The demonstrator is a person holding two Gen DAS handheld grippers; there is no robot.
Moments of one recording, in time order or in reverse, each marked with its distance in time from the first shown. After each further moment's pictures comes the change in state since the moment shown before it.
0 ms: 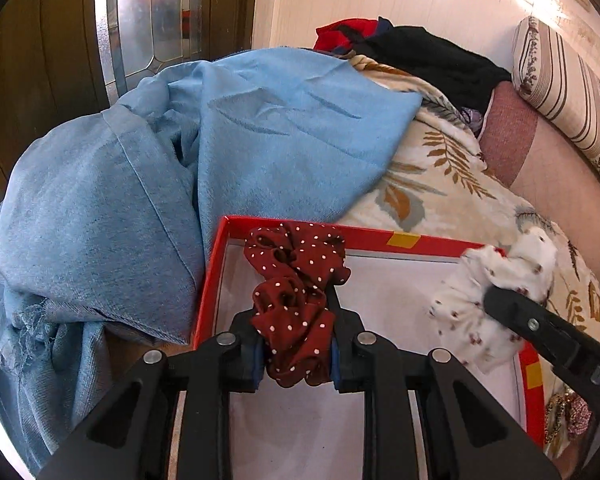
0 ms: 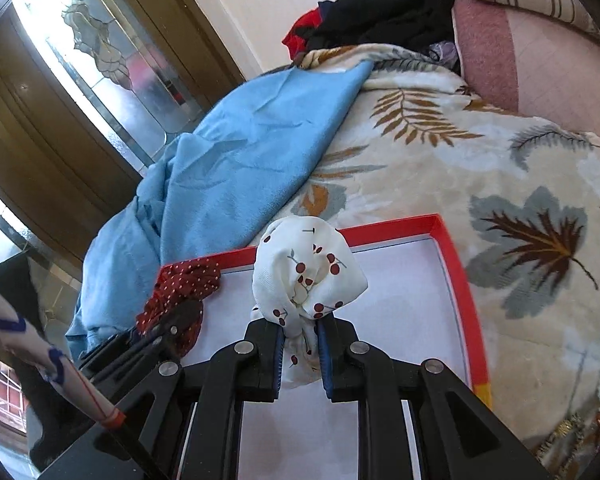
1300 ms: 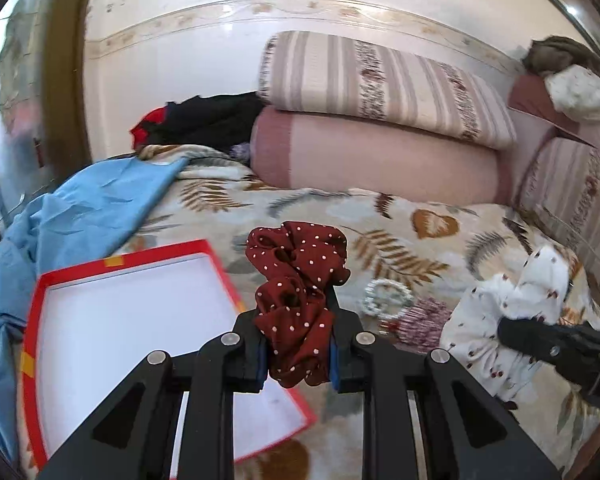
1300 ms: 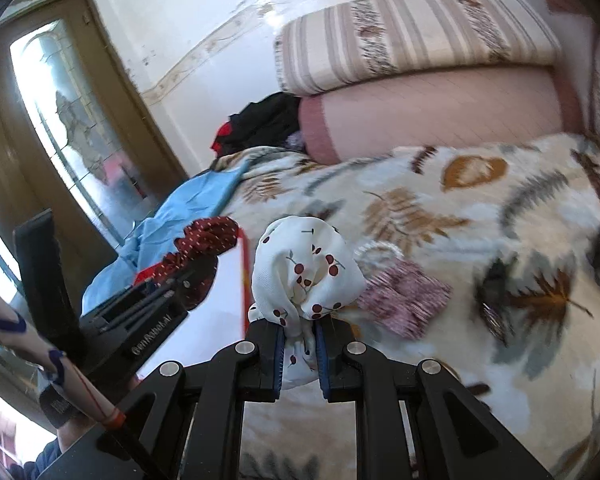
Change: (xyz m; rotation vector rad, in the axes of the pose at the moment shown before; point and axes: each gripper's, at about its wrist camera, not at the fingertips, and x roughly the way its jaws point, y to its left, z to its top) left arm -0.142 -0.189 -0.118 0.407 -0.276 -0.362; right arm -0.258 -0.114 -0.154 0.119 -0.356 -0.143
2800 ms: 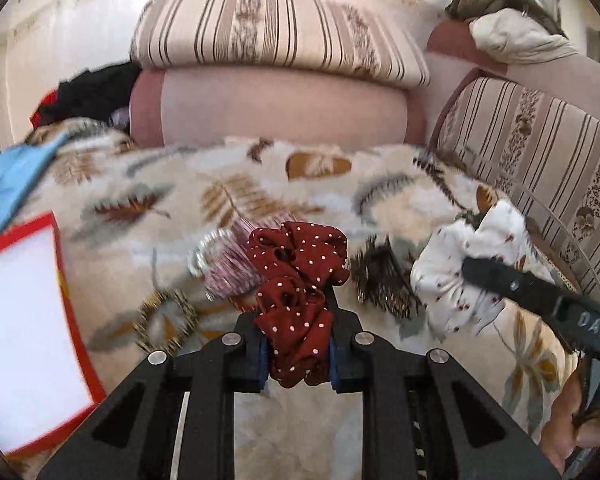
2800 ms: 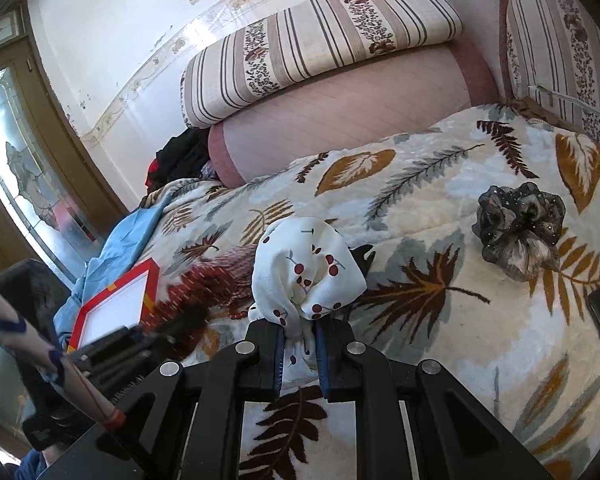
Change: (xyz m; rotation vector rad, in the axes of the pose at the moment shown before) left arm 0.039 -0.130 -0.033 0.119 0.125 -0.293; right arm -0.049 -0.130 -0.022 0.162 -0.077 -0.160
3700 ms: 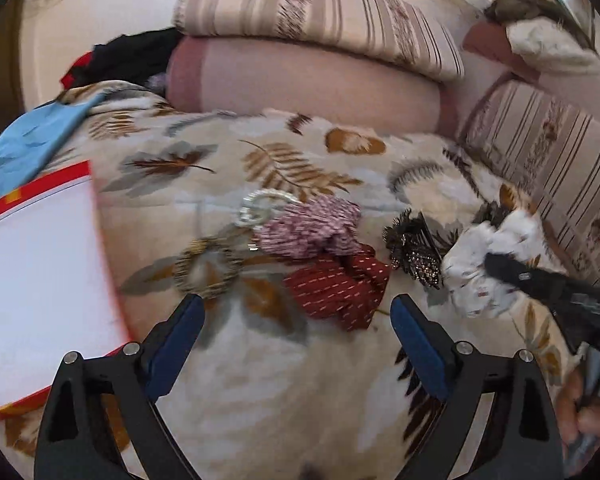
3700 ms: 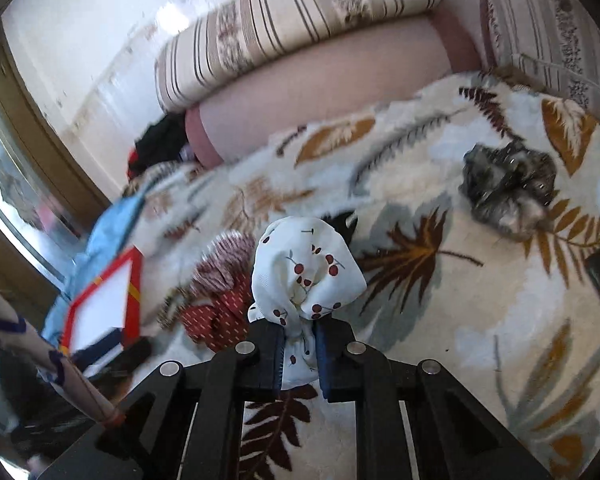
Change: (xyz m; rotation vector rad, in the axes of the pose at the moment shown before) left arm 0.002 0.020 -0.021 -0.087 0.119 0.063; right arm 0.004 -0.009 -0.008 0.070 0.070 -0.045
